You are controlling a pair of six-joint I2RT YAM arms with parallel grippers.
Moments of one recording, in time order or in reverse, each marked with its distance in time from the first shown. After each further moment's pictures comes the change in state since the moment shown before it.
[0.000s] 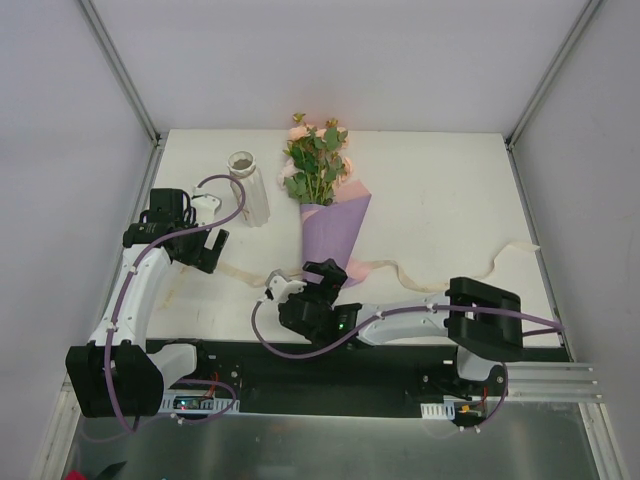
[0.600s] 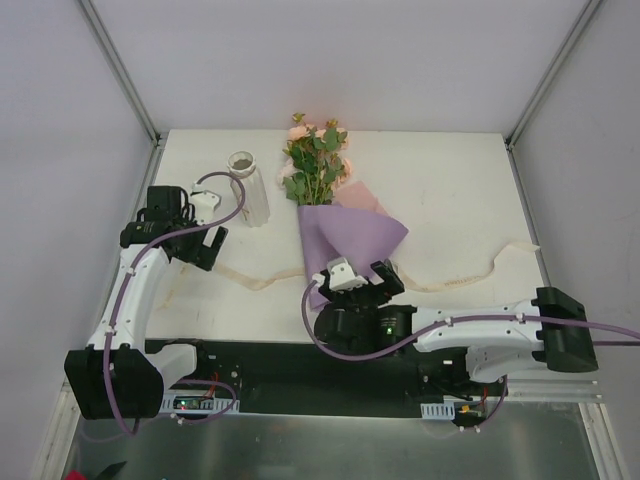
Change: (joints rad) left arm 0.000 -0.010 0.020 -0.006 0.000 0.025; right arm 0.078 -0.389 -0.088 -0.310 0.383 0.434
